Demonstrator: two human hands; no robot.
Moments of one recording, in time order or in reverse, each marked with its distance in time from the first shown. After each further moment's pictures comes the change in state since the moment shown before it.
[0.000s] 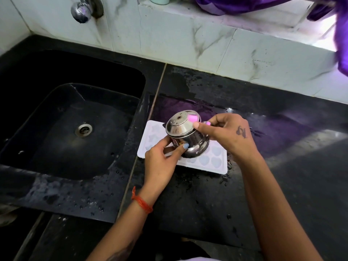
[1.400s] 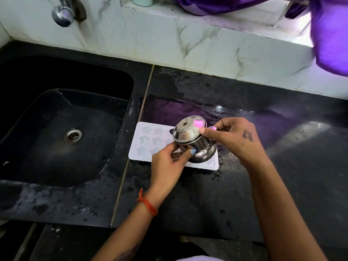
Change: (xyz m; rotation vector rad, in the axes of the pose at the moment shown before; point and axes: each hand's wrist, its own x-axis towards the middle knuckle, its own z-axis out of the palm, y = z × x) left_hand -0.010 0.002 0.025 0.085 -0.104 0.006; right_hand -0.018 0.012 -0.028 -0.044 0.051 0.051
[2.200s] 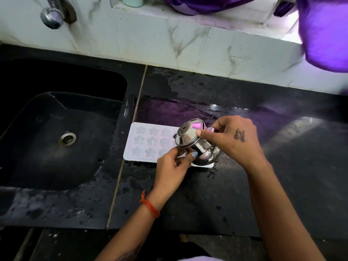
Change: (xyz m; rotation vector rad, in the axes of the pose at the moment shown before) left_hand -0.009 -0.006 0.018 -0.163 -0.108 -0.078; right_hand -0.014 -0.007 -0.010 -0.308 0.065 -0.111
